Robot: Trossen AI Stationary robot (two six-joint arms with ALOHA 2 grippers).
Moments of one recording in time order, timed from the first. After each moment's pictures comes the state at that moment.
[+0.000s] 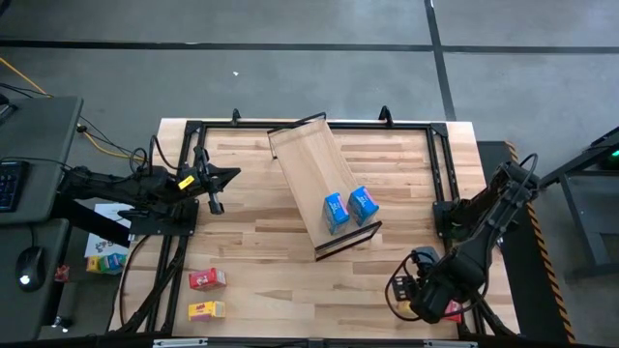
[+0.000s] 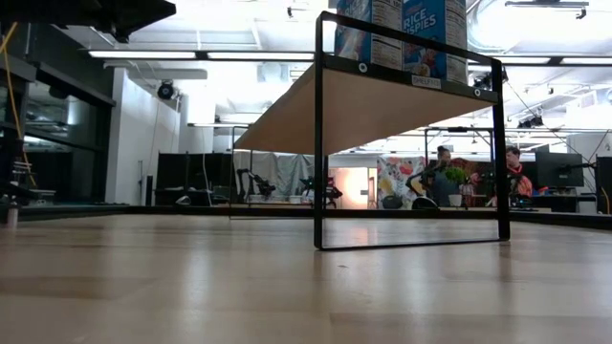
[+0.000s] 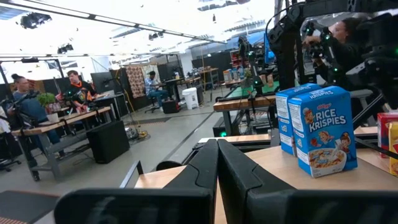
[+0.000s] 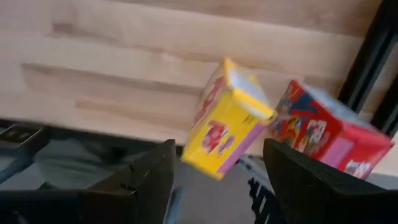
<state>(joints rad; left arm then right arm) -0.15 0.35 0.30 0.23 -0.47 0.29 0.89 1.55 1.43 -1.27 -0.04 2.32</state>
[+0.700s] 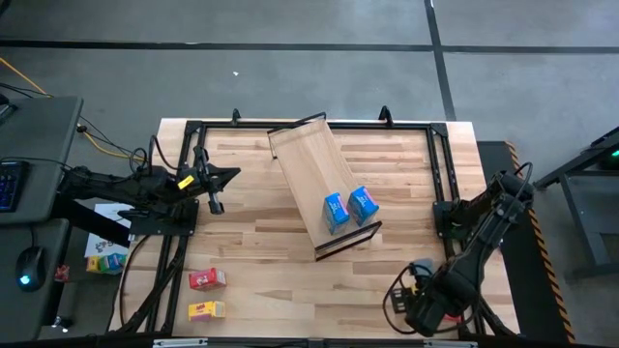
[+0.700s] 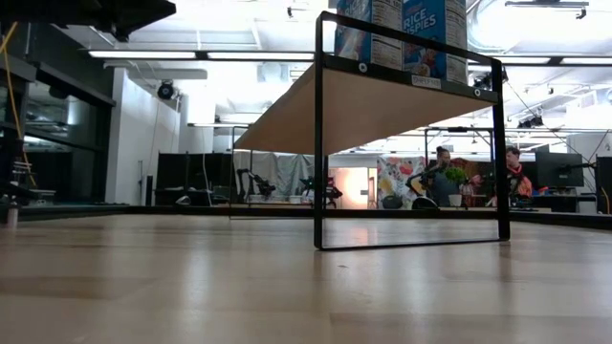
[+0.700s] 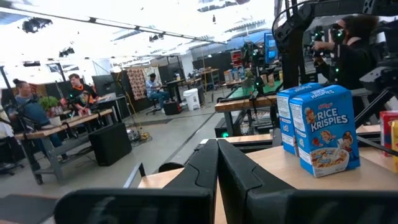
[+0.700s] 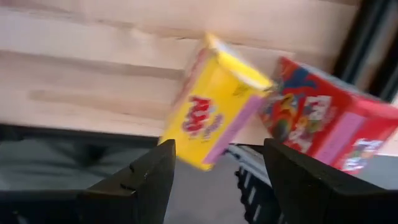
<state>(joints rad) -0.15 0.35 0.30 0.24 -0.47 0.31 0.91 1.65 1.44 -1.24 -0.13 2.36</state>
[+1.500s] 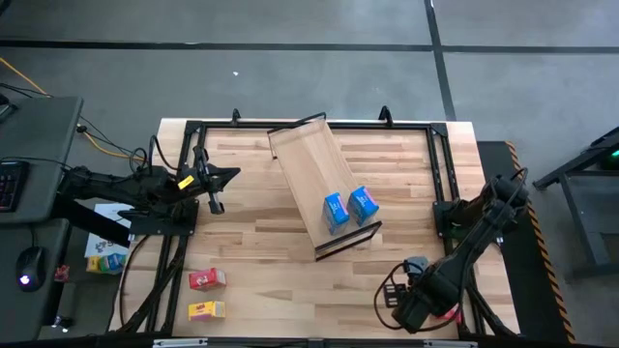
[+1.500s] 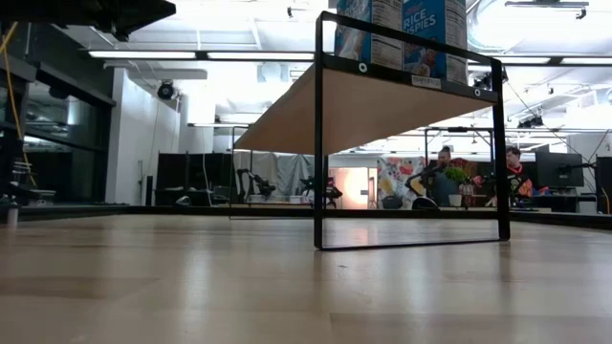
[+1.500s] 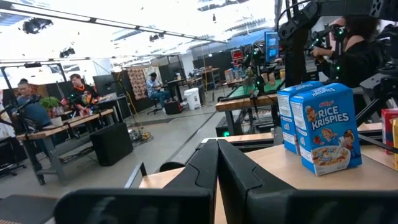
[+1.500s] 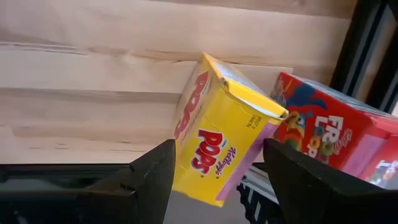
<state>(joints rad) -0.15 0.35 0.30 0.23 -0.47 0.32 0.87 1.72 1.44 -1.26 -0.14 2.36</state>
